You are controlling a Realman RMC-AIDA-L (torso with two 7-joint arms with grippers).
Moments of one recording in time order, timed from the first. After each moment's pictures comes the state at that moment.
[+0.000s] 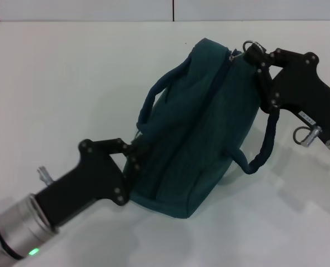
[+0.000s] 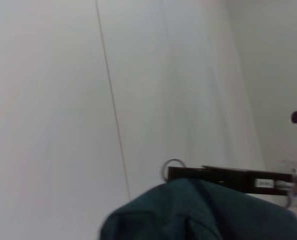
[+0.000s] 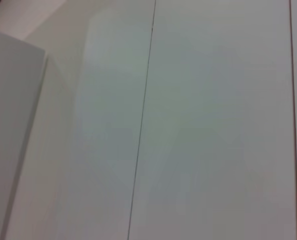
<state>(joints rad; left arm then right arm) -0.35 -2.10 2.84 0.00 -0.57 1.74 -0.20 0.39 2.03 -2.04 -0.44 -0.05 -1.38 0.32</state>
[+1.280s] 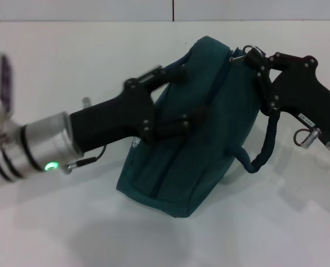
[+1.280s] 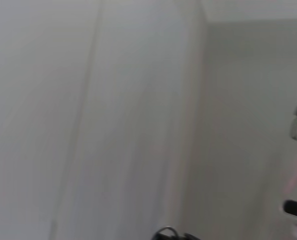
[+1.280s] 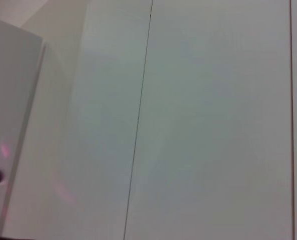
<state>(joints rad) -0.68 -2.08 2.84 -0.13 -0.53 1.78 -0.81 0.40 2.03 -2.04 -0.41 -0.05 -1.37 0.32</state>
